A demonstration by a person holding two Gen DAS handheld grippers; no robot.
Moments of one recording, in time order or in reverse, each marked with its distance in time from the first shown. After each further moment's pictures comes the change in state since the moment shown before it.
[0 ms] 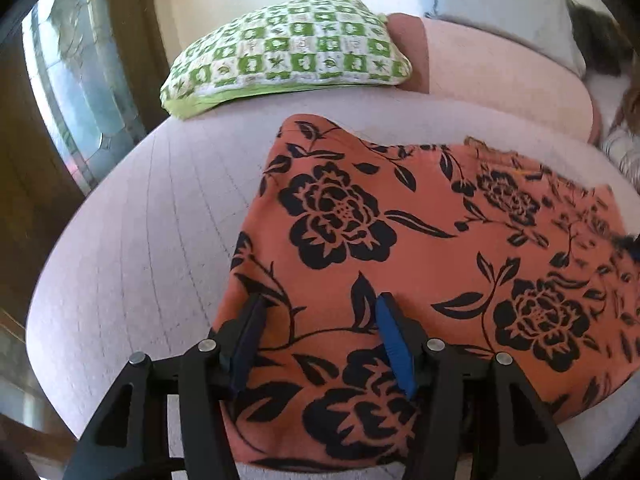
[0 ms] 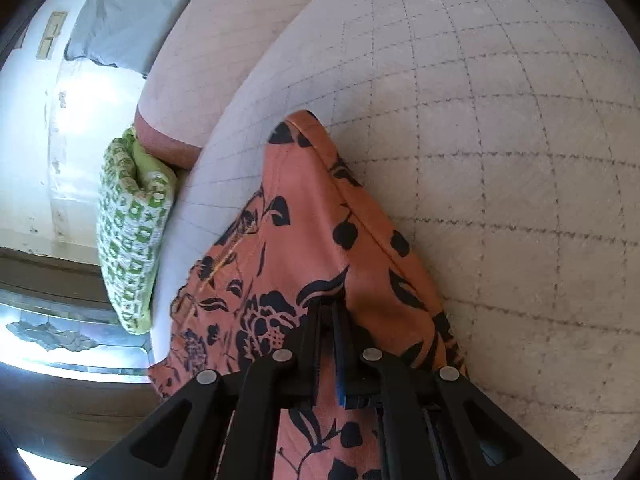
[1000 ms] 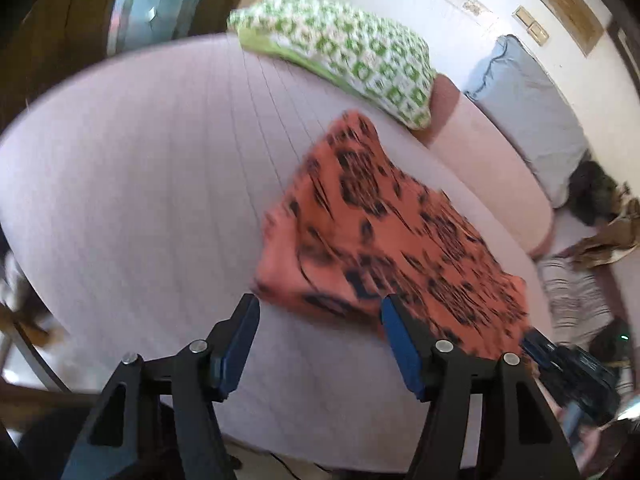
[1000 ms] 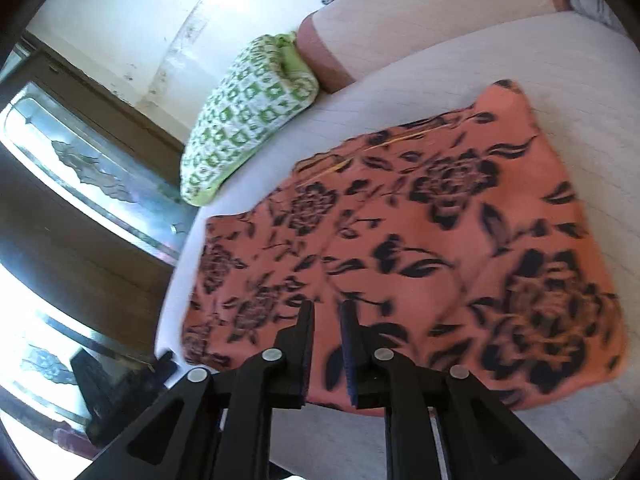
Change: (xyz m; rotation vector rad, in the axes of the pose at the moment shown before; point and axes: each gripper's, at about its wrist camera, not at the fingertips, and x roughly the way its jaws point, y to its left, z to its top) left arm -0.065 0.077 -0.068 -0.520 0.053 -0.350; right arm -0.043 0.076 -0.140 -0.492 0.048 0.165
